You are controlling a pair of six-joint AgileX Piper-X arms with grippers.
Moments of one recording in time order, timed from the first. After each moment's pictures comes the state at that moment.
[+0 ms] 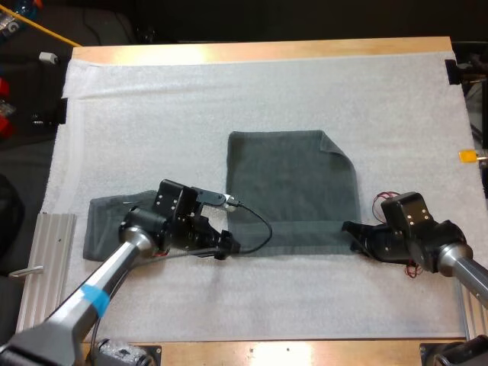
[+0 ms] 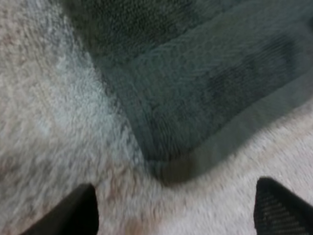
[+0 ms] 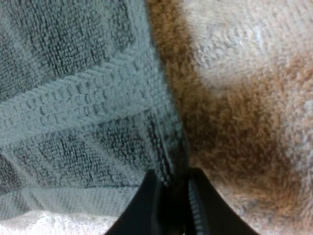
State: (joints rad) left arm -0.35 1.36 -0.67 0.69 0.46 -1.85; right arm 0.36 1.28 -0.52 0.52 -0.28 -1.08
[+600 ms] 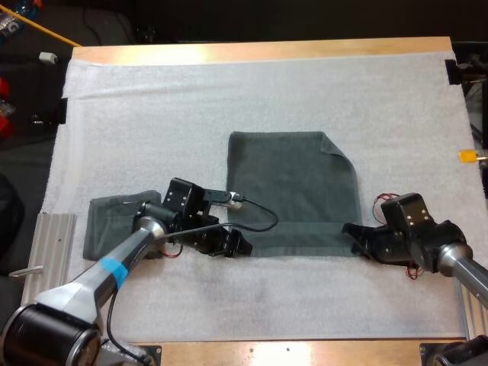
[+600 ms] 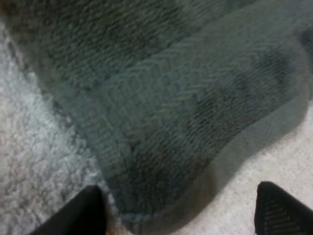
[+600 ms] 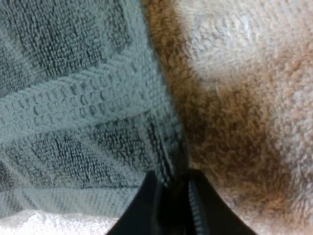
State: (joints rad) left arm -0.35 1.52 -0.67 0.57 0.61 -1.88; right arm 0.36 1.28 -0.52 0.54 -0.28 -1.08
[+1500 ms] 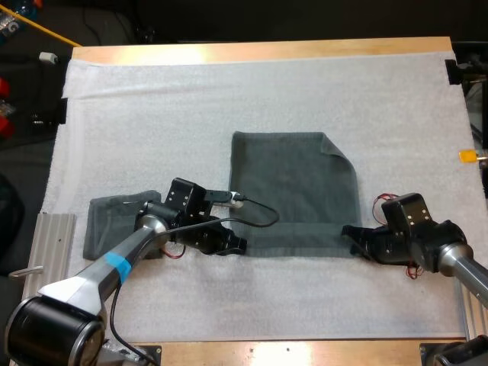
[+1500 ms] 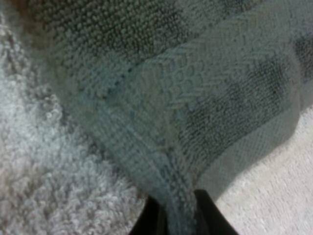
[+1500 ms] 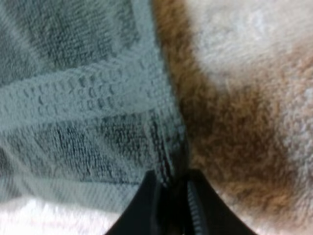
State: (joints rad) left arm -0.35 1.54 -0.67 0.55 0.66 -1.89; right arm 0.36 1.28 -0.52 0.55 -0.32 -1.14
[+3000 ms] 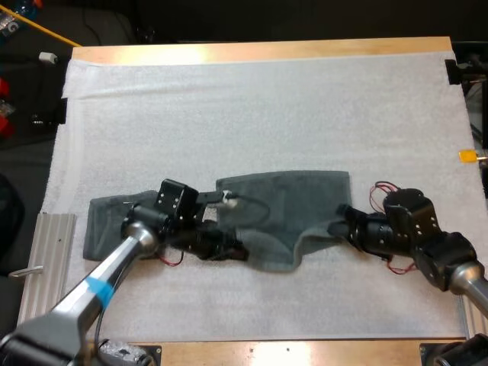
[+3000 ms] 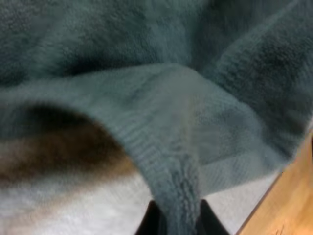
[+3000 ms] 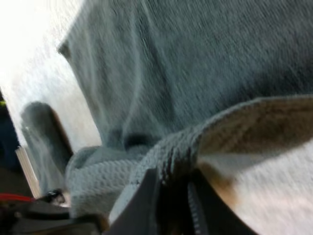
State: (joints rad) left arm -0.32 1.41 -0.68 0.70 0.82 -1.96; right arm 0.45 1.12 -0.52 0.33 -0.42 -0.74
